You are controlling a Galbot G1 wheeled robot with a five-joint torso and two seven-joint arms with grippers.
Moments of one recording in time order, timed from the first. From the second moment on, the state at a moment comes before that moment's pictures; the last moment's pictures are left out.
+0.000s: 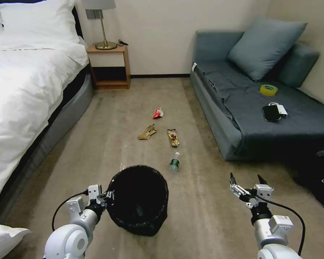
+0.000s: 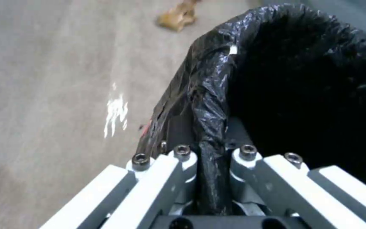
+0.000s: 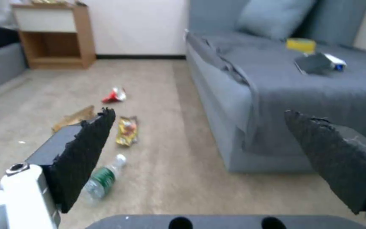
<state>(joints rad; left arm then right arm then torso) 1.53 -1.28 -0.59 -2.08 -0.66 0.50 -0.05 -1.67 1.50 0.71 2.14 0.13 -0.02 -0.09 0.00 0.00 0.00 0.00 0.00</state>
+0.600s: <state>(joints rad) 1.53 -1.28 -0.76 -2.12 -0.69 0.50 -0.03 -1.69 1.46 0.71 2.17 0.08 0.08 -0.20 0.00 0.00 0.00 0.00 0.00</state>
